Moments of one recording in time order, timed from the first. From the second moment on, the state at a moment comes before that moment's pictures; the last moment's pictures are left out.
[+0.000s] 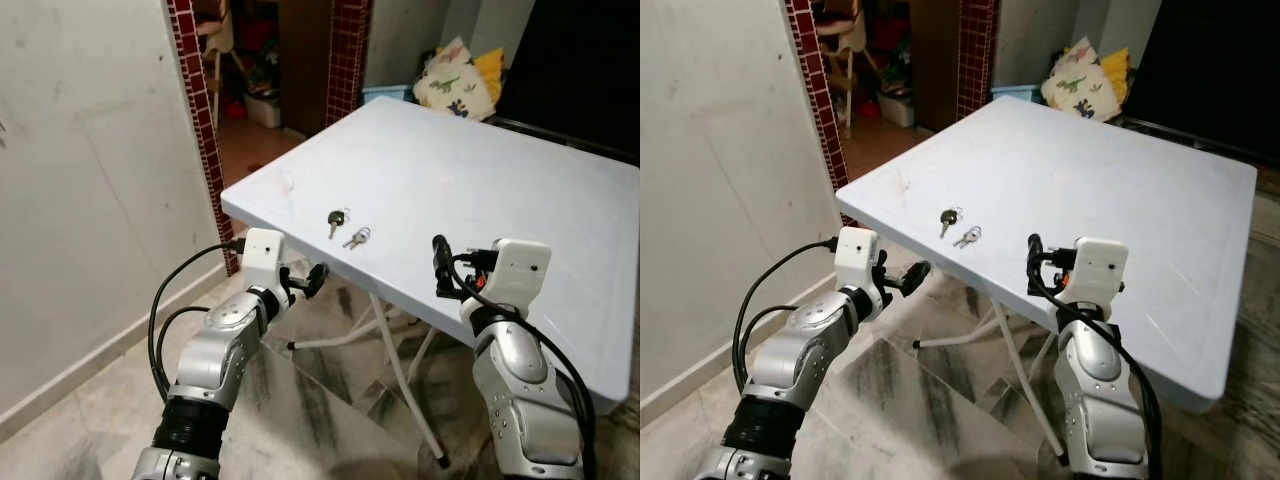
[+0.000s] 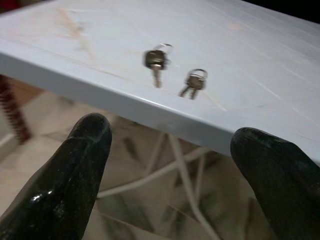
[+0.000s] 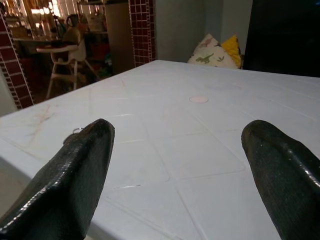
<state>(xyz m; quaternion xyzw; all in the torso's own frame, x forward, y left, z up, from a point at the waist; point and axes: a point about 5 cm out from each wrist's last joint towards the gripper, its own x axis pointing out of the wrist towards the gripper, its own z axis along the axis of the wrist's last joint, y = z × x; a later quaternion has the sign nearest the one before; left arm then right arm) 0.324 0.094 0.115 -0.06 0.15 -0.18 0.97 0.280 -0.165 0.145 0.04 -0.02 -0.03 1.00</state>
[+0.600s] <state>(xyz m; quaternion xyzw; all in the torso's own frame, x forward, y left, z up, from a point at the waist) 0.328 0.103 0.114 -0.04 0.14 -0.14 0.98 0.286 -0.154 0.154 0.04 -0.03 -0.01 1.00</state>
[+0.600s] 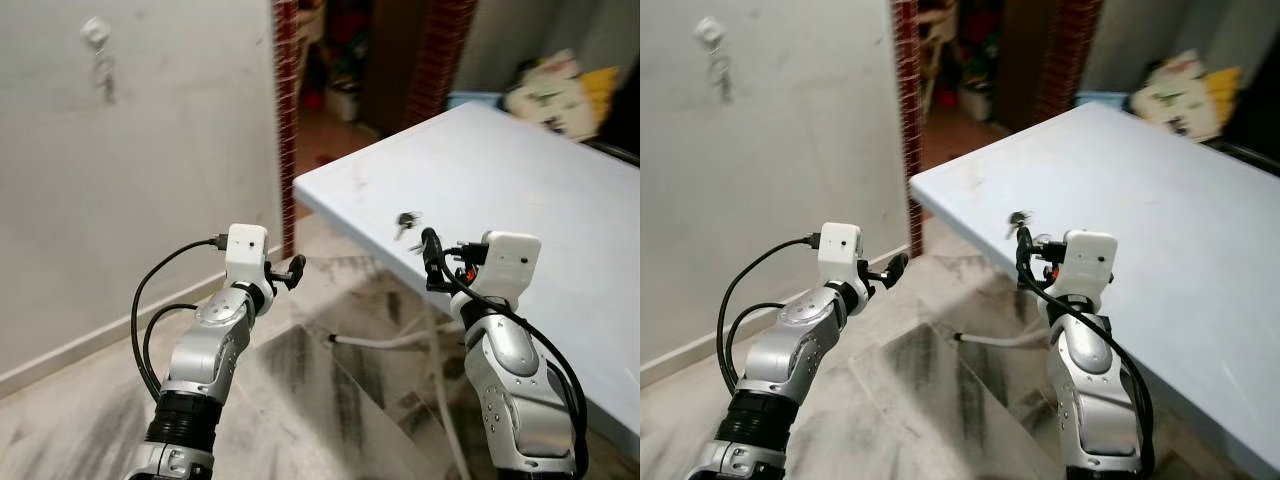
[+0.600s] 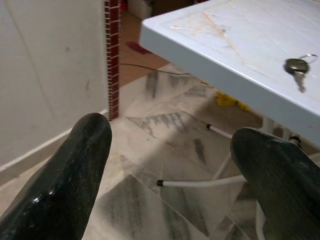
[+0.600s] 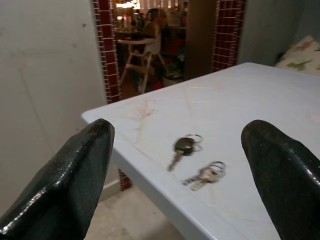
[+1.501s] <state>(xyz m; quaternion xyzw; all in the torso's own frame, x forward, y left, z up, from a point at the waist) 0.326 0.097 0.113 -0.06 0.14 -0.16 0.98 0.284 -0.155 0.151 0.03 -0.02 -0.01 1.00</state>
